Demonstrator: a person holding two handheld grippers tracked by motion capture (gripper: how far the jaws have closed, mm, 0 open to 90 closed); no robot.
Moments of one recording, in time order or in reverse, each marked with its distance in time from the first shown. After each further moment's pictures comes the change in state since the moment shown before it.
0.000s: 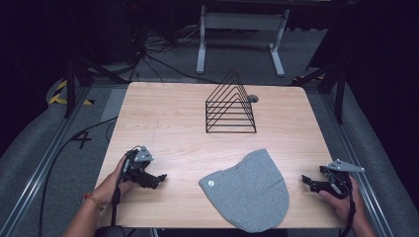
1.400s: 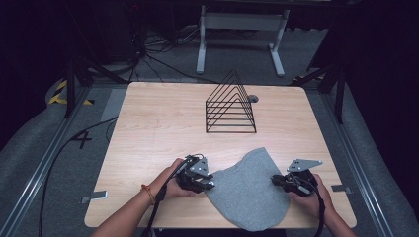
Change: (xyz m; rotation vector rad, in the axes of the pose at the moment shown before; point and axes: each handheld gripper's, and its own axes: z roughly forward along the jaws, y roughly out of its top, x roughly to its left) left arm -0.104 0.089 0.059 0.030 -0.365 0.405; right arm 0.093 0.044 0.024 0.108 0.310 -0.248
